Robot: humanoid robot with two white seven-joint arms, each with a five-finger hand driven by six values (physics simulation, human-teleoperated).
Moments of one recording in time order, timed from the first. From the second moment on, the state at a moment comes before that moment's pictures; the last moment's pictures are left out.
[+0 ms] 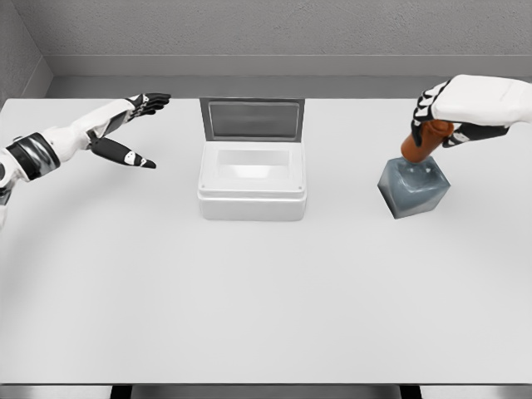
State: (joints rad) left arm -0.70 0.56 -0.53 -0.95 0.26 -0.37 -0.61; right arm -0.90 -1.00 0.74 -1.47 0.17 -0.61 0.61
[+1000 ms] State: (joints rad) left arm -0.70 0.56 -0.52 -0.96 0.26 -0.38 -0.61; right arm -0.92 -0.88 0.74 -1.54 0.18 -0.61 0.61
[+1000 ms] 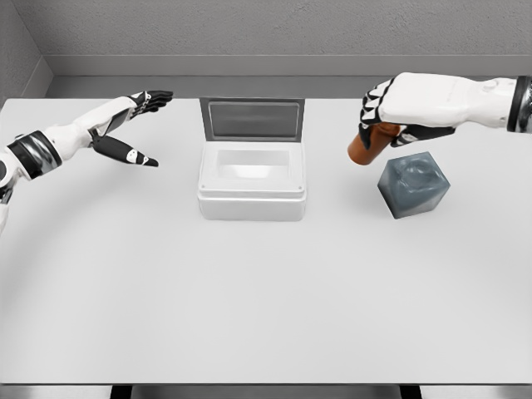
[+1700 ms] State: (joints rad) left arm -0.69 0.57 -0.53 -0.96 0.26 -0.37 -0.61; right arm -0.95 -0.80 0.75 -1.53 0.17 -0.61 0.61
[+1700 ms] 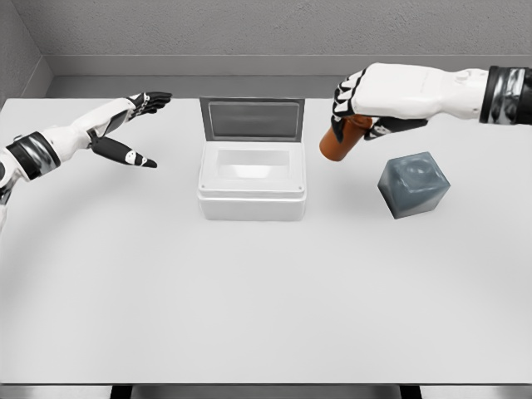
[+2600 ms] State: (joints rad) left arm -0.69 0.57 -0.53 -0.96 0.26 -0.37 -0.61; right arm -0.95 -0.67 0.75 -1.43 0.18 -0.61 0.61
